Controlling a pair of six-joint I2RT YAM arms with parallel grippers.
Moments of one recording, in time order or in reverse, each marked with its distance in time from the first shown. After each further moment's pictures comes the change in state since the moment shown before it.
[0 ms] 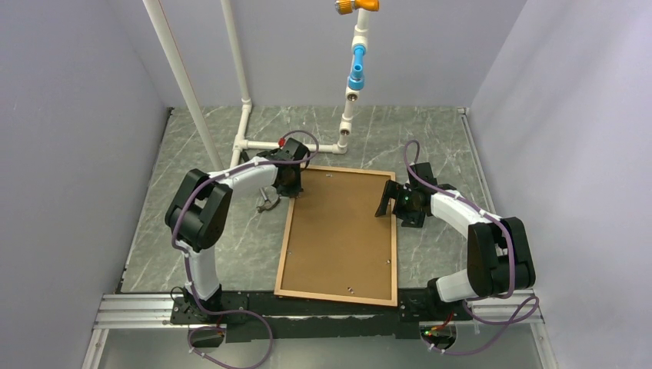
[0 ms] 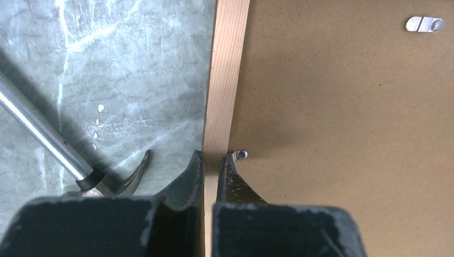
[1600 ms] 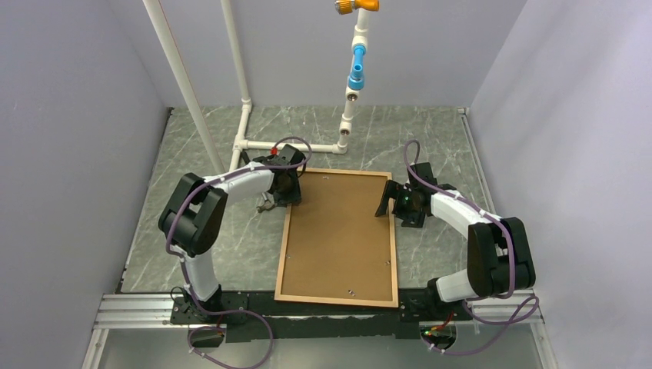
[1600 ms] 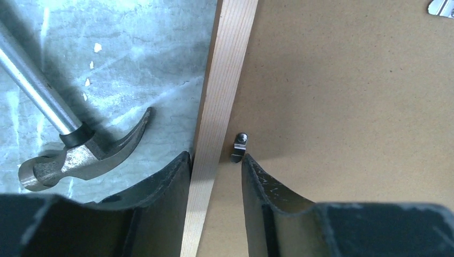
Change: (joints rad) left arm 0.000 -0.063 -0.095 -0.003 0.040 -0.131; right arm 0.000 -0.003 0.001 -0.002 0.000 0.004
